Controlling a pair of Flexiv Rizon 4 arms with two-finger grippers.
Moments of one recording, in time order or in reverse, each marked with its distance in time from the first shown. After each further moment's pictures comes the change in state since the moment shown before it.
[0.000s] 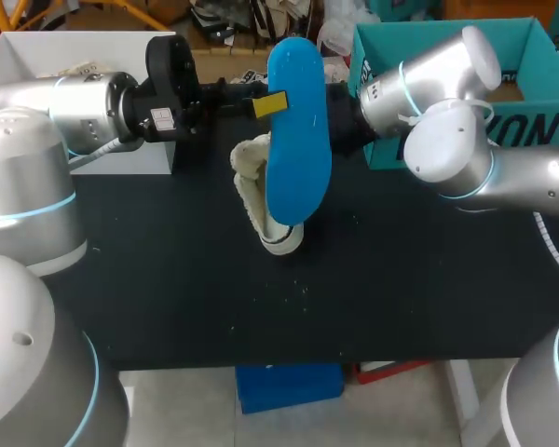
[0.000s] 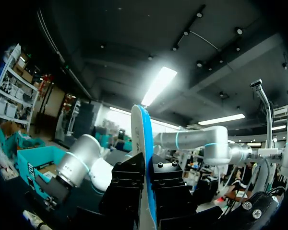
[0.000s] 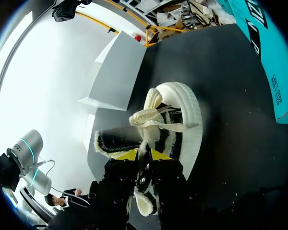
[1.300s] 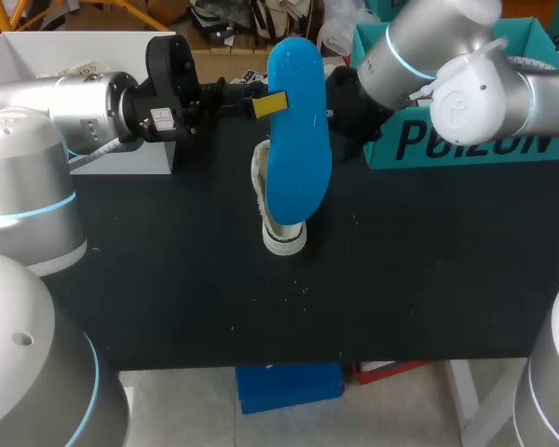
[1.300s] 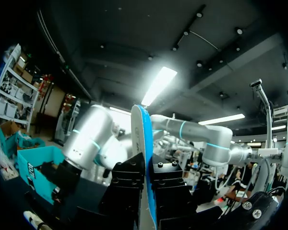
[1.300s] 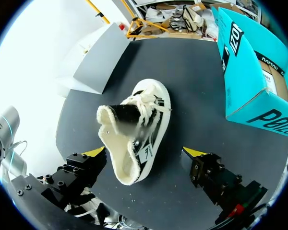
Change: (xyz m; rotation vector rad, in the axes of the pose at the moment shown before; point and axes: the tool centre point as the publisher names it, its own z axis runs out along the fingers) left arm 0.000 0.000 0.000 0.000 0.000 0.000; right arm -0.014 -0.021 -0.070 0.097 -0.377 -0.137
